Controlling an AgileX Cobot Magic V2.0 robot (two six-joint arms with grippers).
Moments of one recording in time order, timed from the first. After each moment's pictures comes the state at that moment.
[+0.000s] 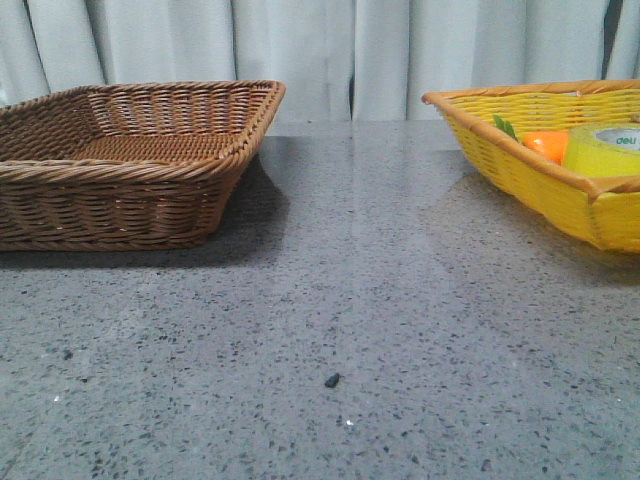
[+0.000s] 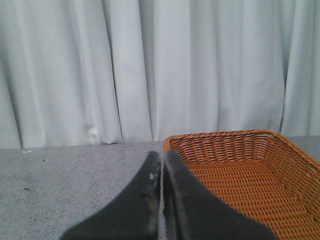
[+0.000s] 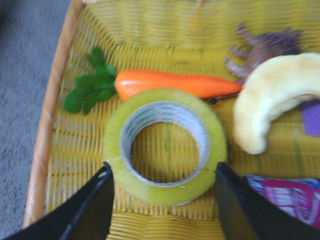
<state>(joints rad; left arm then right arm) -0.09 0.24 -0.31 -0.02 0.04 0.02 0.10 1.05 -1.01 0.04 0.81 -0.01</state>
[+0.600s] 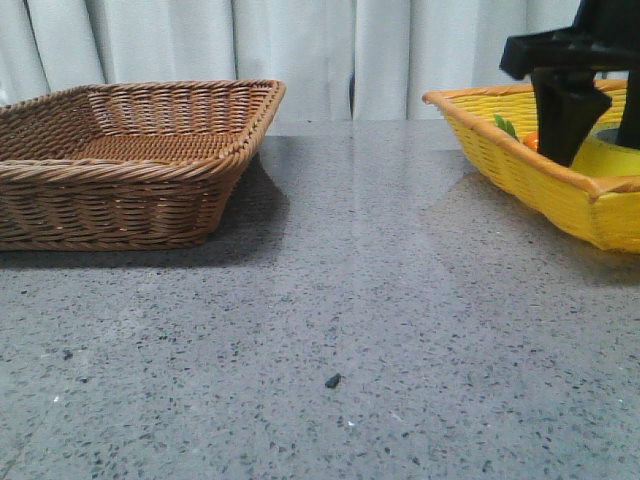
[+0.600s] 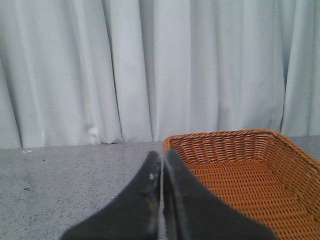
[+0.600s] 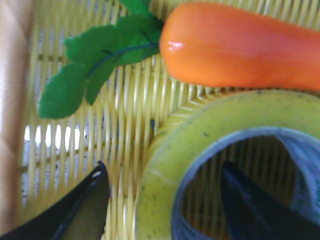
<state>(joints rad) -0.09 0.24 -0.31 -0.02 0.04 0.02 0.20 1.58 -1.26 0.04 0.99 -0.01</state>
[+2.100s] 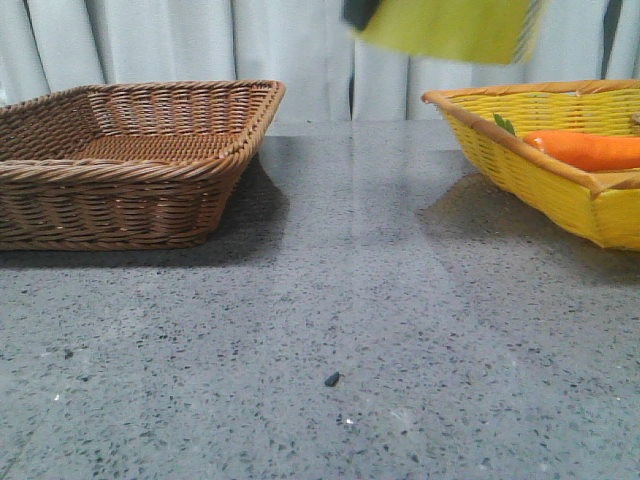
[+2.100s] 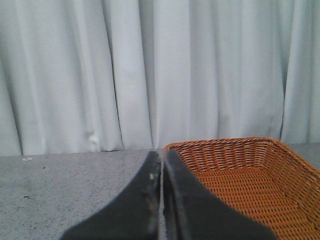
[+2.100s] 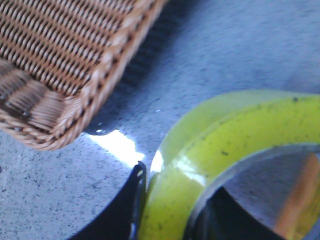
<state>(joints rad) -0.09 0.24 -0.31 -0.02 0.02 0.02 0.58 1.70 -1.74 0.09 1.26 -0.01</state>
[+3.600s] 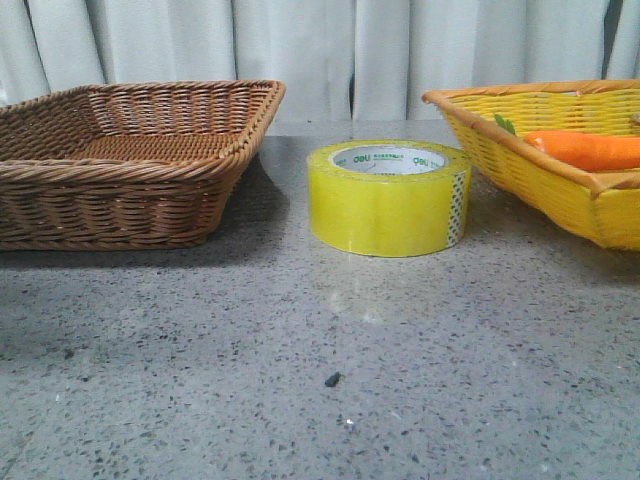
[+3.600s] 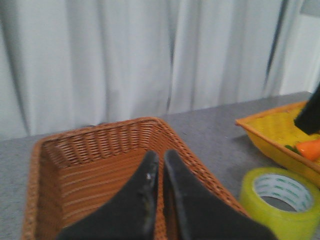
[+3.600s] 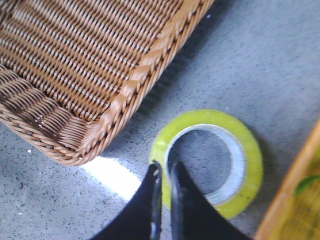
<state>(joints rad) -0.51 0.71 -0.63 -0.08 0.09 0.02 0.59 1.63 -1.82 0.05 1.25 0.00</state>
